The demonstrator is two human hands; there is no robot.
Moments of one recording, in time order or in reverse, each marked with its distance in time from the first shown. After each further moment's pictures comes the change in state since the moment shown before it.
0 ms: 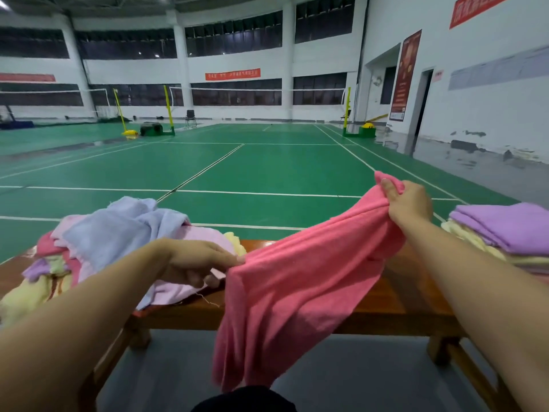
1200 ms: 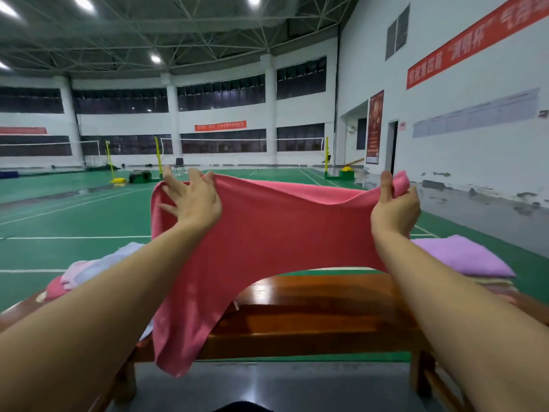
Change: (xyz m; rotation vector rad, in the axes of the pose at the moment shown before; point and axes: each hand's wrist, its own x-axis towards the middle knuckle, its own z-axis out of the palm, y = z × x) left_hand -0.064 0.148 0.013 0.242 1.429 0.380; right_hand -0.053 -0.084 -0.112 0.504 0.487 0.039
